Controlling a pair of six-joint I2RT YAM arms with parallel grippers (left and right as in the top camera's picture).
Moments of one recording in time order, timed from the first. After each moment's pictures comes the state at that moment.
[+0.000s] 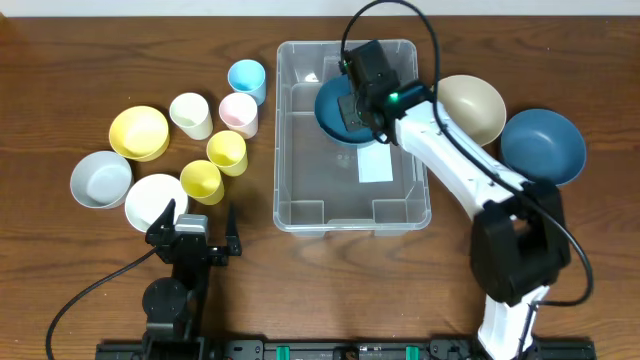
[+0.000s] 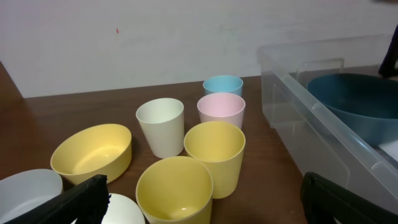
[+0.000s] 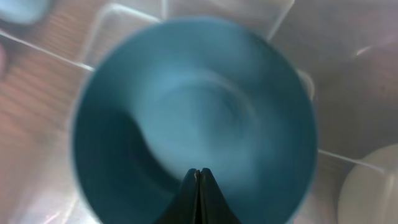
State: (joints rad) left arm -0.06 0.01 0.02 -0.11 -0.01 0.06; right arm 0.50 2.01 1.62 -0.63 0.14 0.15
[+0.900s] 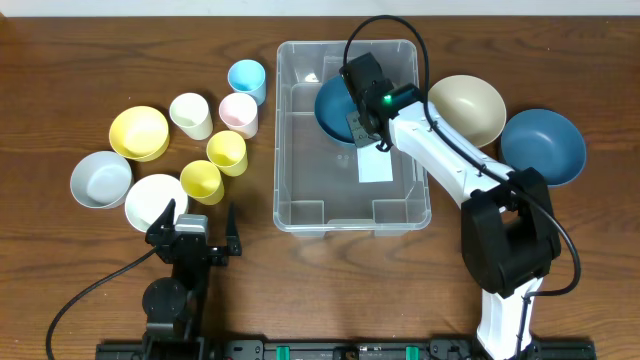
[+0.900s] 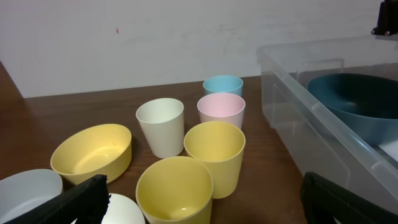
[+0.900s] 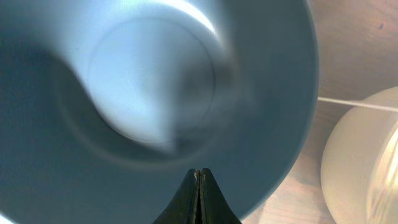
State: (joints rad) left arm -0.06 0.01 0.02 -0.11 -0.01 0.06; right arm 0.50 2.06 1.61 -0.75 0.23 0.15
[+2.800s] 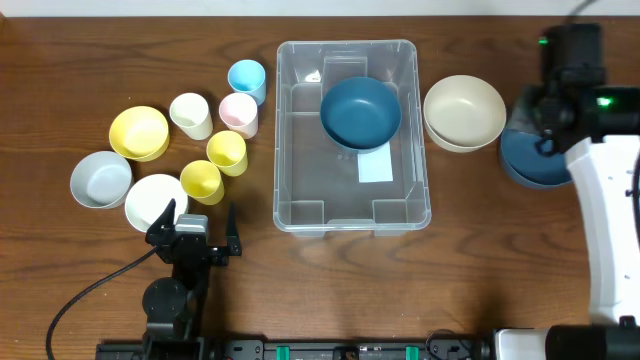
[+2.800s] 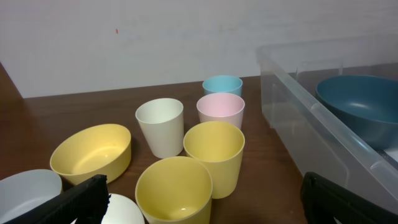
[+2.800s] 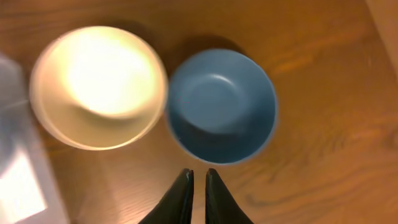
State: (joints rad) left arm -0.06 0.01 0.02 -0.11 -0.01 0.06; right arm -0.03 1.54 1.58 -1.12 0.32 0.29
